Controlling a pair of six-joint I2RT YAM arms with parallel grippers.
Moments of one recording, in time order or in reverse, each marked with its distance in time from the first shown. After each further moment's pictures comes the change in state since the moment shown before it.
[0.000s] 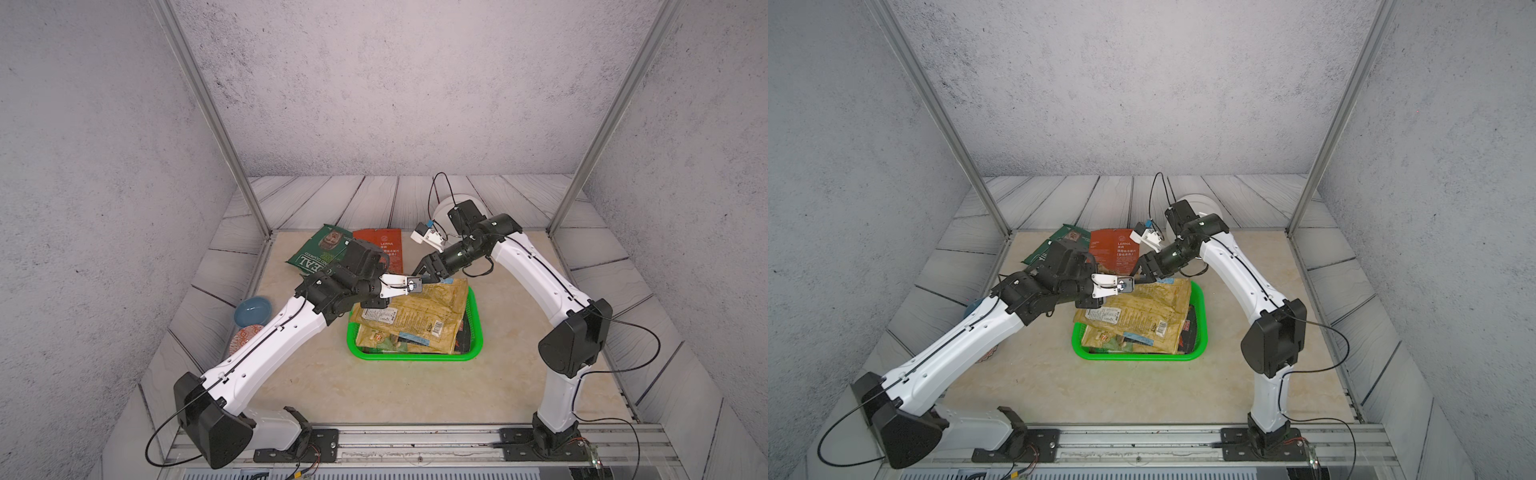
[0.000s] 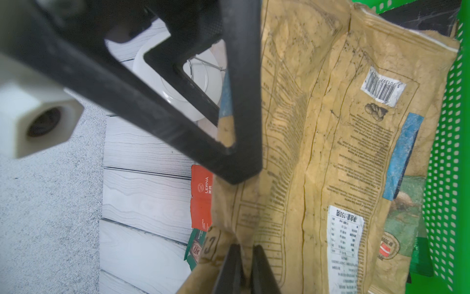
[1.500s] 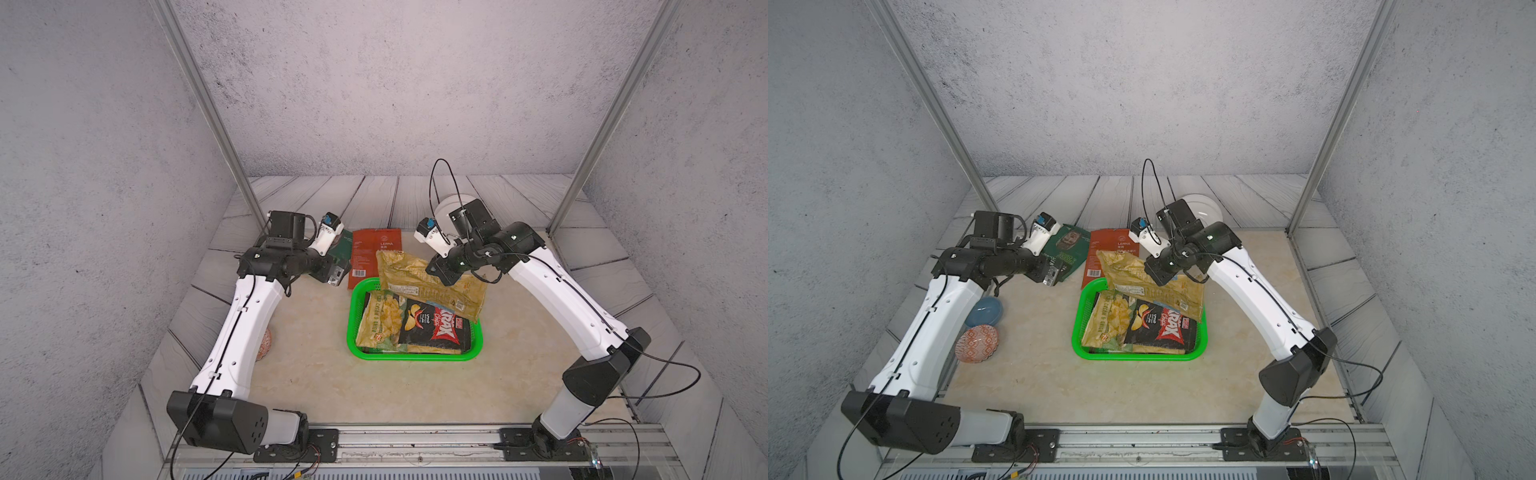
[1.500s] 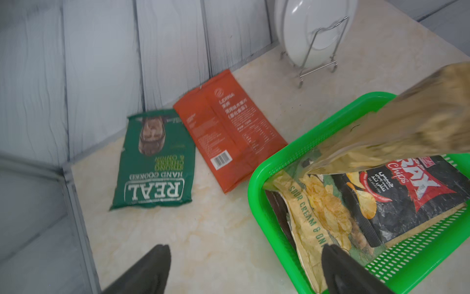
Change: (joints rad) left arm 0.592 0.044 0.130 -0.220 0.312 -0.715; right arm 0.159 -0.208 -0.038 0.093 0.644 -0.097
